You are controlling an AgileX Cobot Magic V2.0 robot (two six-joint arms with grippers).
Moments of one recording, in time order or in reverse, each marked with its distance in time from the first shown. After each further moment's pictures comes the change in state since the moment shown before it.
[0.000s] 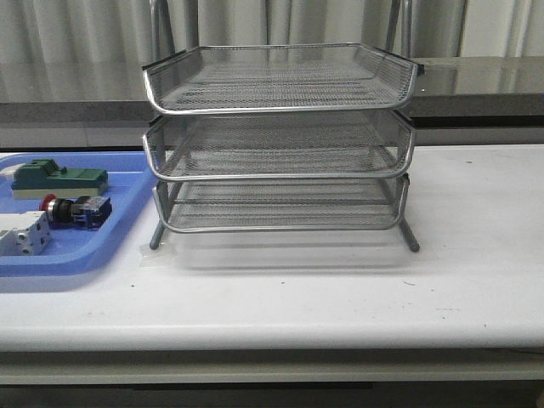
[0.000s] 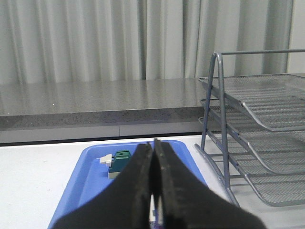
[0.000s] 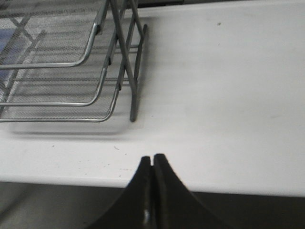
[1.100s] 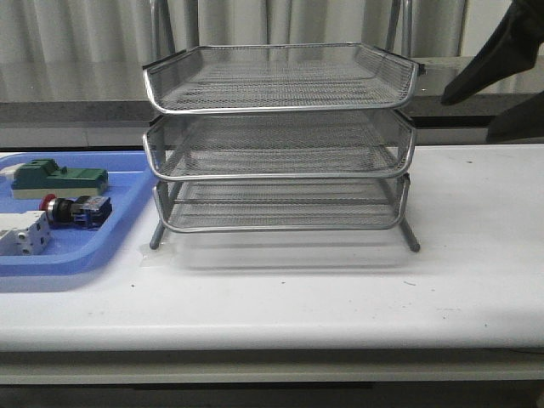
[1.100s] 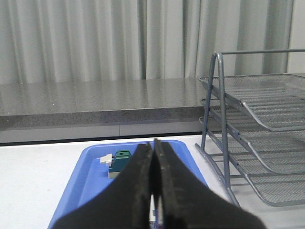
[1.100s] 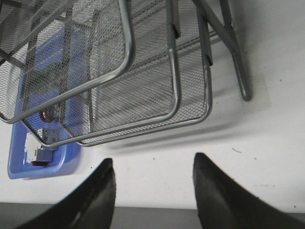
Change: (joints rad) left arm 0.000 0.000 0.000 0.000 0.000 0.000; right arm 0.089 0.607 -0.007 0.945 -0.301 -0.445
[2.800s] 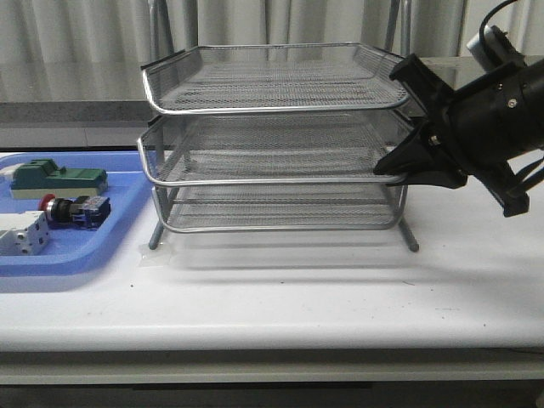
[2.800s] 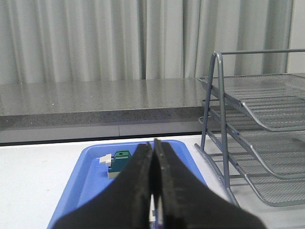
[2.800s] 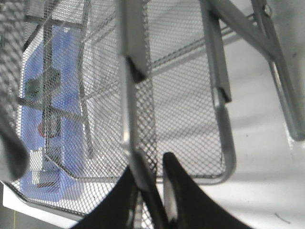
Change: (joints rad) left arm 0.000 0.000 0.000 0.000 0.000 0.000; right arm 0.004 0.450 -0.111 0.618 0.111 -0.595
